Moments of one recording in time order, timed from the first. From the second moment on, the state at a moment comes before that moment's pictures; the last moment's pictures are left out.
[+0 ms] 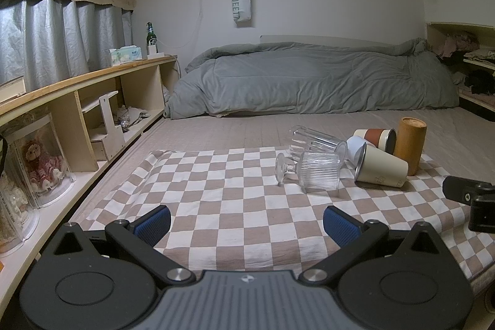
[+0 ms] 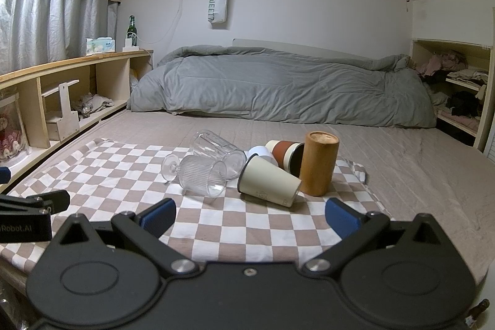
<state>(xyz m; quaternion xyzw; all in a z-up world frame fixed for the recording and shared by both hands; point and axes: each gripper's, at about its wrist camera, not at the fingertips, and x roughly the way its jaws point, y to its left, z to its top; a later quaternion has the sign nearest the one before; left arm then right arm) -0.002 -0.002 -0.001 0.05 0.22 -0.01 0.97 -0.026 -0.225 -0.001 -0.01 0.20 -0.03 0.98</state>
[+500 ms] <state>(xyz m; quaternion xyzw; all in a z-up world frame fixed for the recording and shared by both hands) -0.002 -0.003 -0.002 0.05 0.22 -0.01 0.97 -0.027 -0.224 -0.001 -0.01 0.20 -0.03 0.98</state>
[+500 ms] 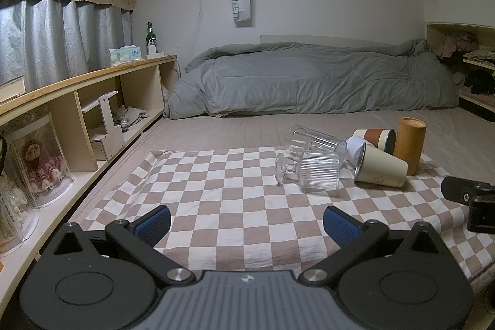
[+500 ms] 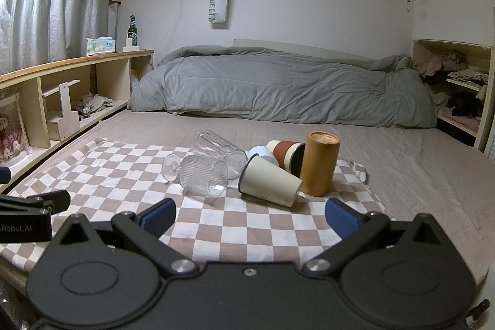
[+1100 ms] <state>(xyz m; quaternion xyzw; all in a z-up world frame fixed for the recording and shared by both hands) 0.003 -0.008 -0.005 0.05 0.22 -0.02 0.97 -0.020 -0.232 0.005 0.01 0.19 -0.04 0.98</state>
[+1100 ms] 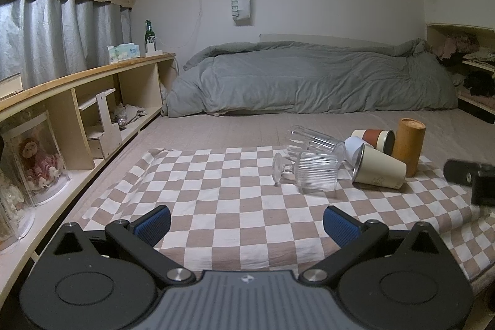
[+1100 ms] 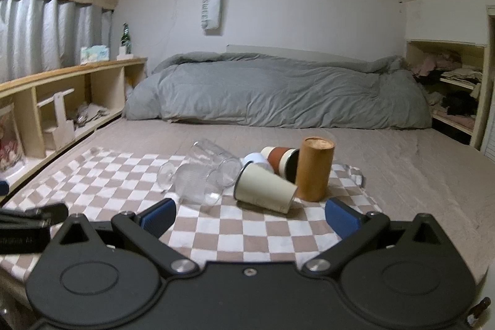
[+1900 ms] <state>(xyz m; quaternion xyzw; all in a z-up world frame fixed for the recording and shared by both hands) 0.026 -0.001 -0.007 0.03 0.24 -0.03 0.97 0.154 -0.273 -0.021 -0.23 0.20 0.09 0.95</state>
